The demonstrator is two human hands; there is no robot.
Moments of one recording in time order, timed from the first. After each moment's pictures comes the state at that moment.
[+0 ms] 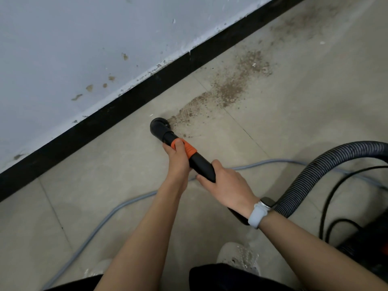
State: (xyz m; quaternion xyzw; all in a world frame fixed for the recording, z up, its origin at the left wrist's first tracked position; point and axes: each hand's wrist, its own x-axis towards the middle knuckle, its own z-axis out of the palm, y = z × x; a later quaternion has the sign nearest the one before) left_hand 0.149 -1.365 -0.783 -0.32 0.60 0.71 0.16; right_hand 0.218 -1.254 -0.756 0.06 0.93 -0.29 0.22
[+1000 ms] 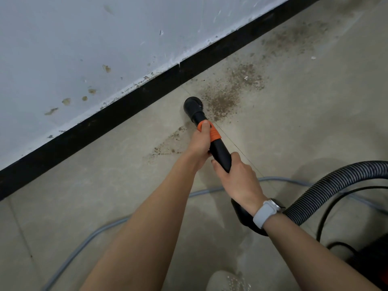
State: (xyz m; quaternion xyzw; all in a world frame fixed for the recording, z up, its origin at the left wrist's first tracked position) left_hand 0.073 -1.285 -0.769 -0.25 0.57 0.71 0.32; right_hand 0.172 -1.207 -0.762 0.20 0.91 -0.33 0.15
